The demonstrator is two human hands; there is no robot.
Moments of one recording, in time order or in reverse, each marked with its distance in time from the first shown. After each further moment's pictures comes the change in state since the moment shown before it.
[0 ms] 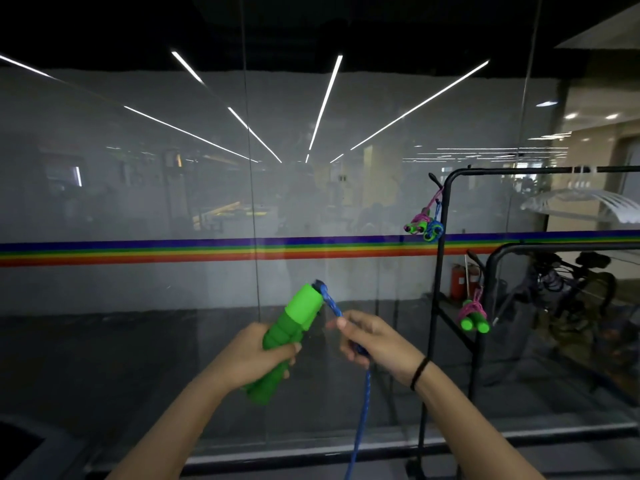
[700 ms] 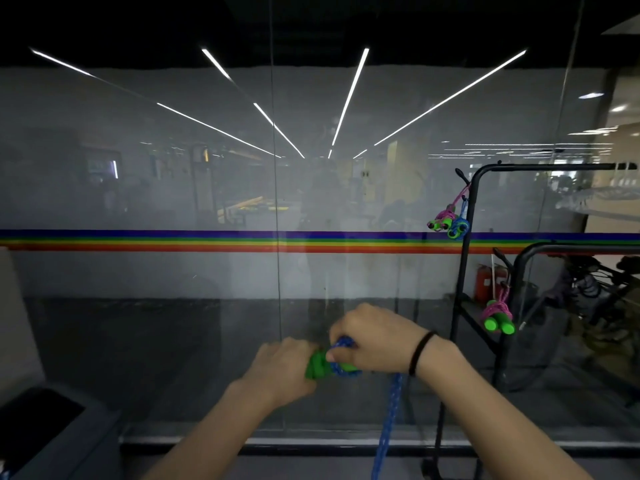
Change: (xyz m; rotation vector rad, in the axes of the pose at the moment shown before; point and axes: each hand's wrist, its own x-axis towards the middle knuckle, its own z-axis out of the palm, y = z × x) left_hand -0.023 0.008 0.029 0.897 -0.046 0.083; right_hand -0.008 -0.067 0.032 -1.128 -0.252 -0.183
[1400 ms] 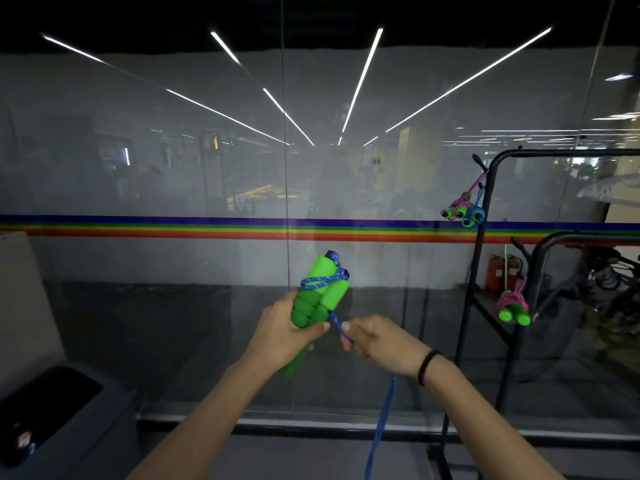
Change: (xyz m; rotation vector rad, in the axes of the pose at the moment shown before) left_hand 0.010 -0.025 0.003 -0.752 0.422 -0.120; right_hand 0.012 0.025 0.056 0.608 0.084 0.191
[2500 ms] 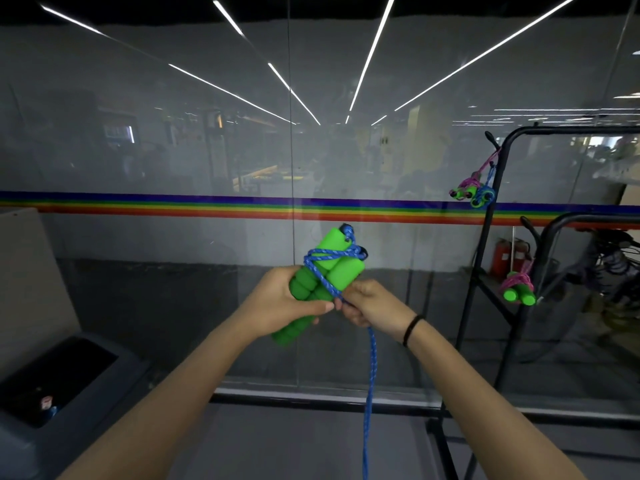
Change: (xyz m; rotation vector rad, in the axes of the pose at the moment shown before) left_hand -0.007 0.015 -0.027 -0.189 -0.237 0.014; right_hand 0.023 0.005 0.013 0.548 -0.045 0.068
